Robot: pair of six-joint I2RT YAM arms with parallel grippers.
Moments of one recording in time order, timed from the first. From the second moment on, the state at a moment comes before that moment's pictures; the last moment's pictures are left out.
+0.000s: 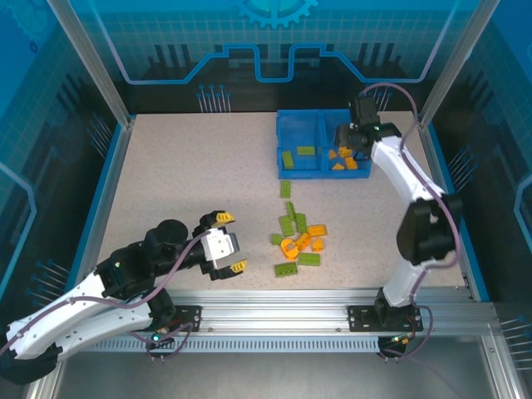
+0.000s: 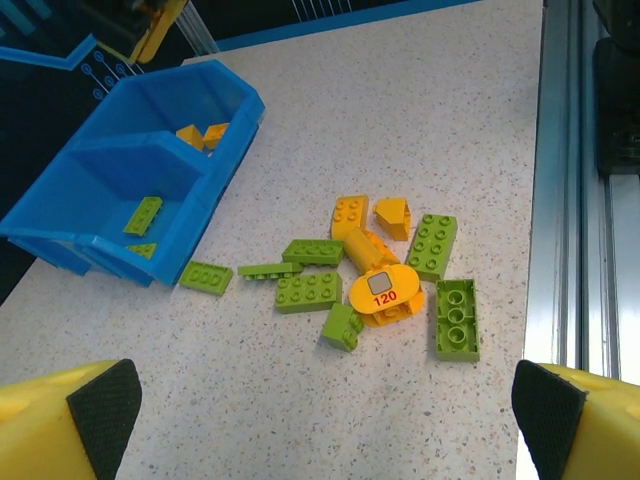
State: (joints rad) left arm -0.92 0.58 0.74 -0.59 0.06 0.42; right arm 0.18 1.83 1.66 -0.68 0.21 0.28
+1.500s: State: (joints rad) left arm -0.79 1.57 1.23 -0.51 -0.33 -0.66; right arm 0.37 1.00 1.09 -0.83 -0.20 0.35
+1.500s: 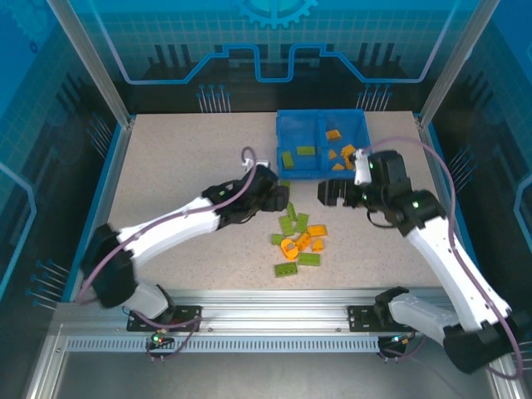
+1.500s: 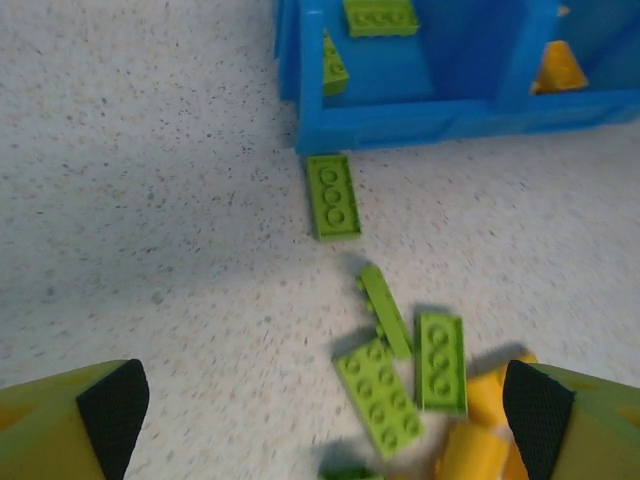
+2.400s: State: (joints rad) left arm -0.70 2.32 1.81 -0.69 -0.32 -0.70; right arm 0.44 0.80 0.97 -0.91 -0.16 0.44
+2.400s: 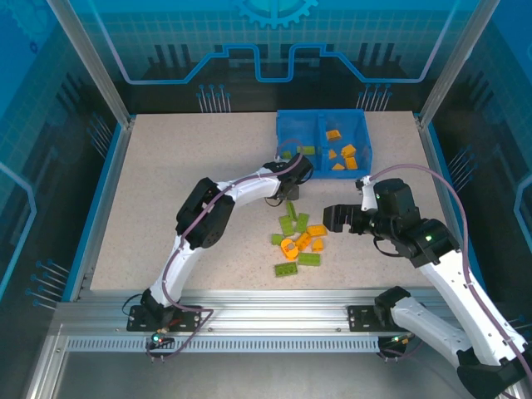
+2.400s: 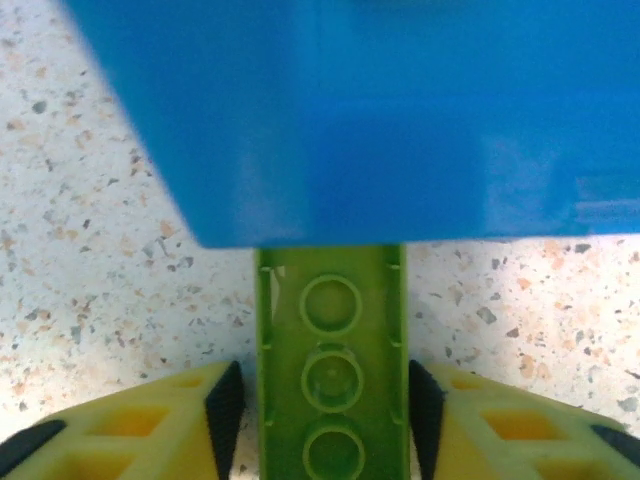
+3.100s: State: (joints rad) left arm -0.79 1.83 1.70 -0.66 -0.31 -0.60; right arm 0.44 0.80 0.97 -0.91 -0.16 0.45
